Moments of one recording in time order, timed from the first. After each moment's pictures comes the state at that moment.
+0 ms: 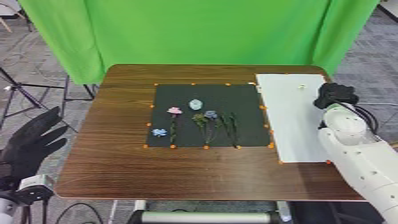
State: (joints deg) left arm 141.8 -62.7 -122.3 -127.3 48.8 -0.7 0.5; right arm -69.8 -51.6 67.3 -71.5 -144.3 0.0 25.9
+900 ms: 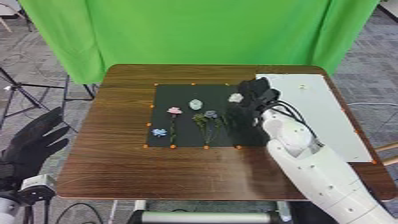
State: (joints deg) left arm 141.5 -62.9 -121.7 -127.3 48.8 -0.7 0.4; right arm -71.0 -60.5 55.7 -86.5 -145.3 4.1 11.9
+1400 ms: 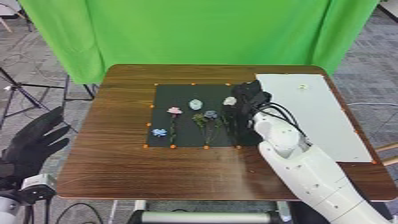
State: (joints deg) left arm 141.2 -62.8 -121.6 -127.3 48.8 -0.7 0.1; right arm -69.6 -63.2 53.9 -82.3 -150.2 4.1 12.3
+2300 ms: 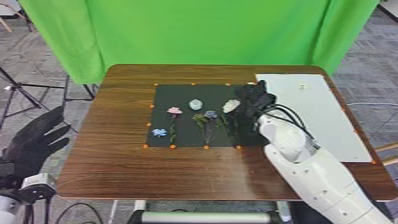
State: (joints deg) left arm 141.0 -62.4 -121.6 -127.1 48.7 -0.8 0.0; right arm -72.4 -60.8 56.3 -86.8 -152.0 -0.1 12.4
